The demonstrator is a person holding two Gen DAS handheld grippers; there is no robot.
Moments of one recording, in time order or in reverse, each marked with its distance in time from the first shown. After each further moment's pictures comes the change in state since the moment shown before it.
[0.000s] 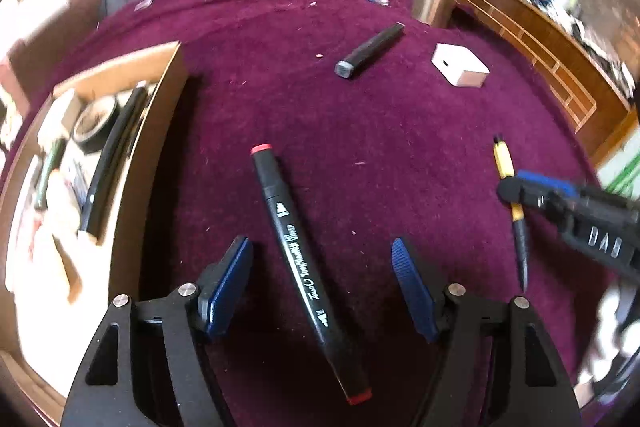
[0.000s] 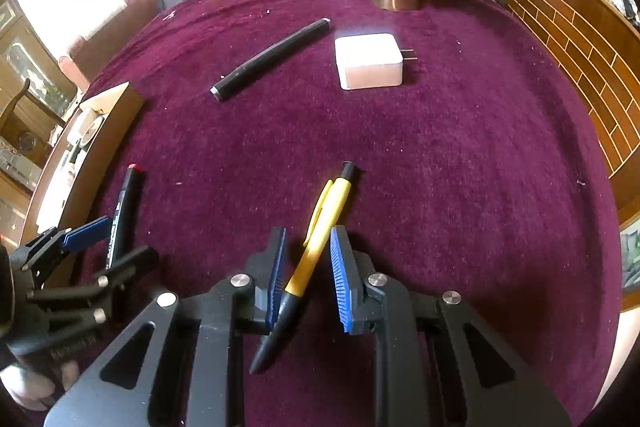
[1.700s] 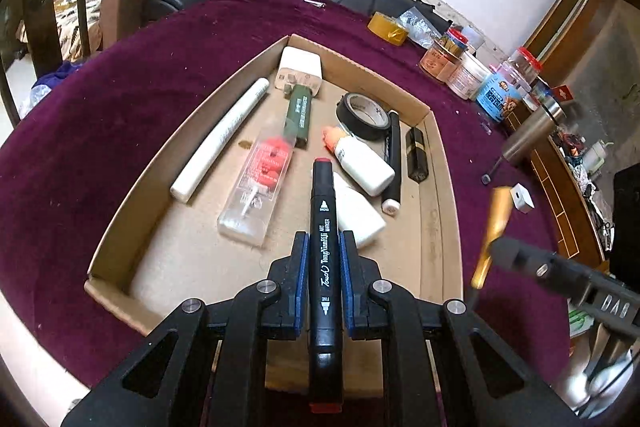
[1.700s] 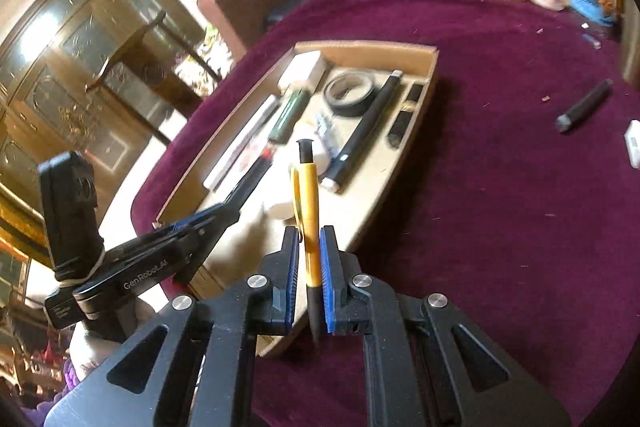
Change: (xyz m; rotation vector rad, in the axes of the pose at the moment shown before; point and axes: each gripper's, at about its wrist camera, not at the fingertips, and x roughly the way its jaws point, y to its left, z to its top) left arm -0.067 0.214 -0.078 -0.502 -0.181 -0.071; right arm 0.019 0.231 -0.003 -0.251 0.128 0.426
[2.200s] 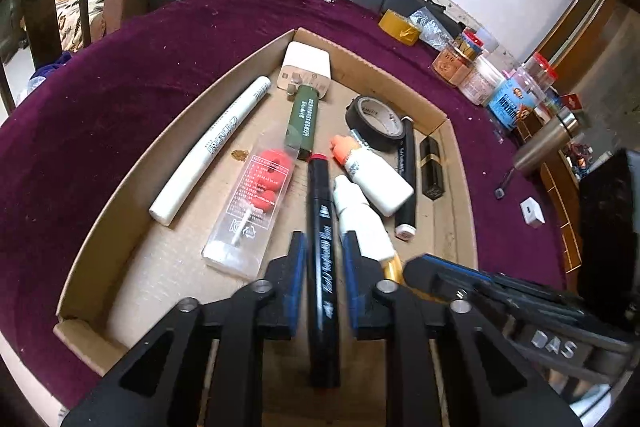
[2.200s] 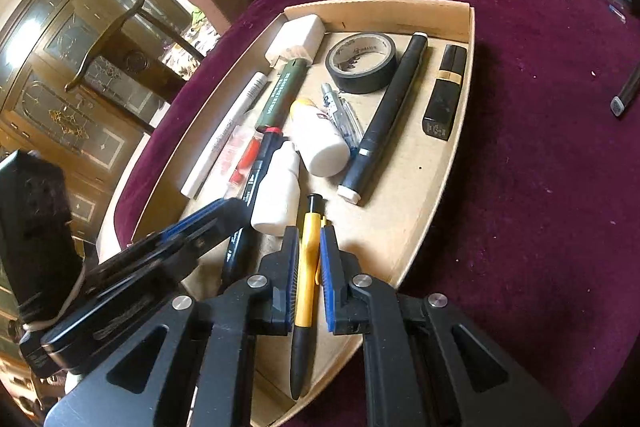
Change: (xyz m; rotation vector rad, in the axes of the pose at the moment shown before) left arm 0.018 0.004 0.011 -0.045 0.006 -0.003; right arm 0.042 -0.002 0.016 0.046 0.036 -0.009
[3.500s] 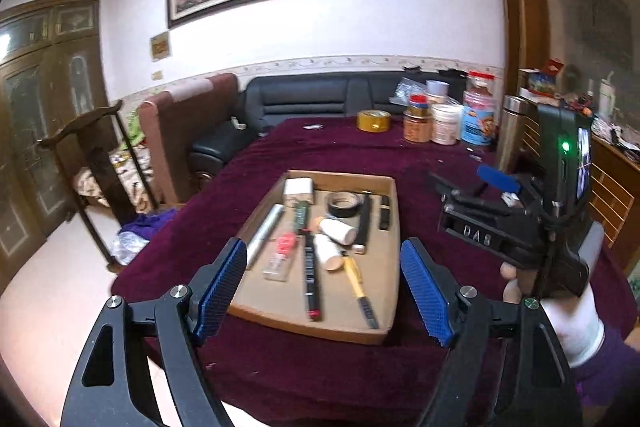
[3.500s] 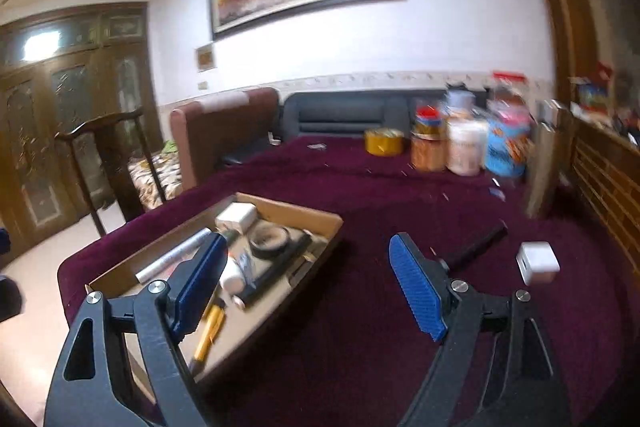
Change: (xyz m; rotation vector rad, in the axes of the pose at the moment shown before) left arm -0.155 -0.116 -0.082 0.390 -0.415 0.259; right arm -0.129 -0.014 -0.067 -0.194 -0.694 -0.291
